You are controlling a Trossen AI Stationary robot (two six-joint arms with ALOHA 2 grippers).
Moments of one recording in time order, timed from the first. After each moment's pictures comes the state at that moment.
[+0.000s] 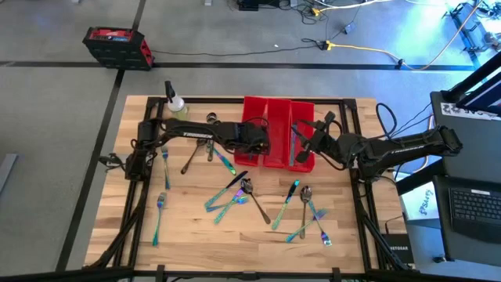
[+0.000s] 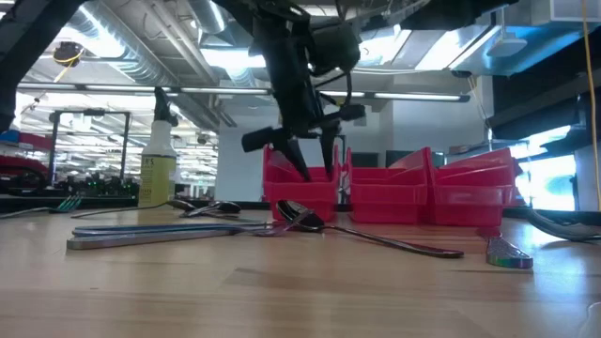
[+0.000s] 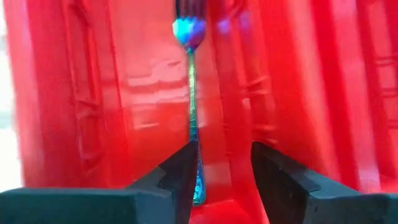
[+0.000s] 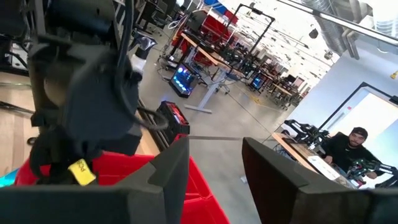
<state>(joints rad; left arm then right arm) 0.15 2.02 1.59 -0.68 -0.27 -1.12 0.14 0.91 0.65 0.17 0.79 -0.44</state>
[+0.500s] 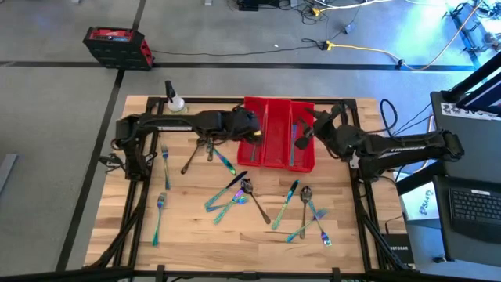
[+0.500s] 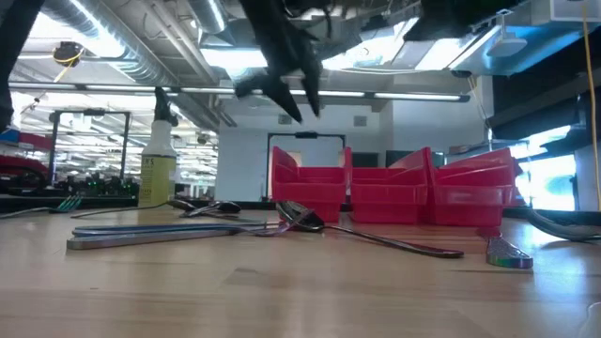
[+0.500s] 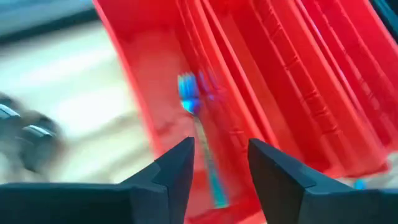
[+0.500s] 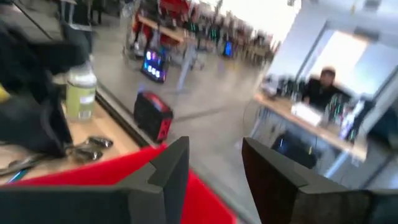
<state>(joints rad) 0.16 1.80 1.59 -0.77 -0.43 -0.80 0.01 0.91 0.69 0.07 0.85 -0.17</state>
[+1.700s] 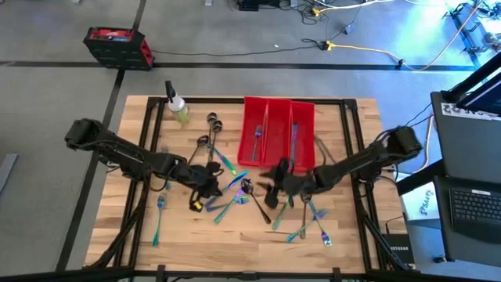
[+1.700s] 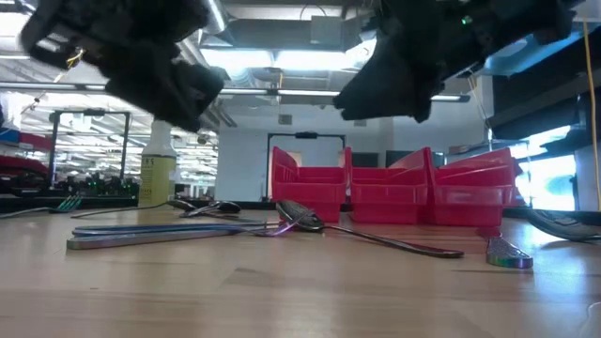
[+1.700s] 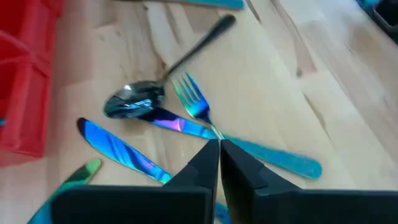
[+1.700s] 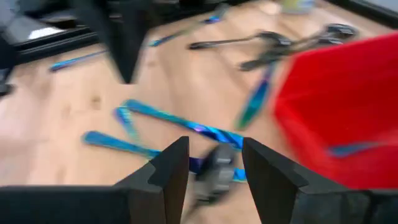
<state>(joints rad) -0.26 1.31 0.65 -0.08 -0.01 0.11 0.34 1.62 0.79 0.27 0.49 0.47</state>
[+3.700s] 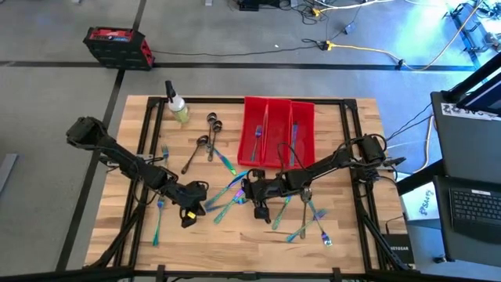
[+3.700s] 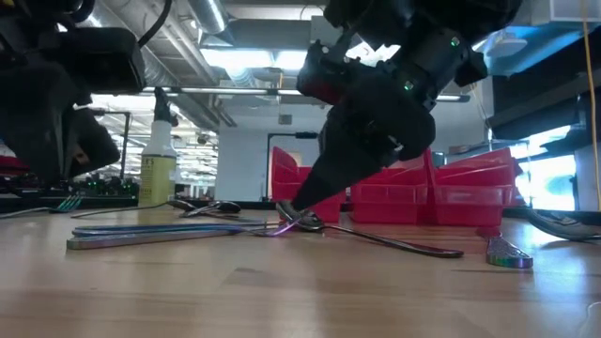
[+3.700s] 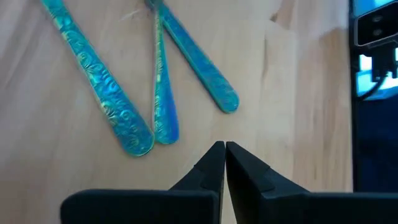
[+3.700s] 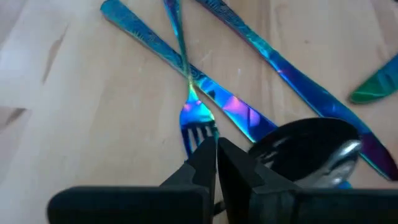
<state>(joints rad) -0.49 1.31 0.49 -0.01 0.01 -0.77 0.25 1.96 1.07 0.06 0.08 0.13</state>
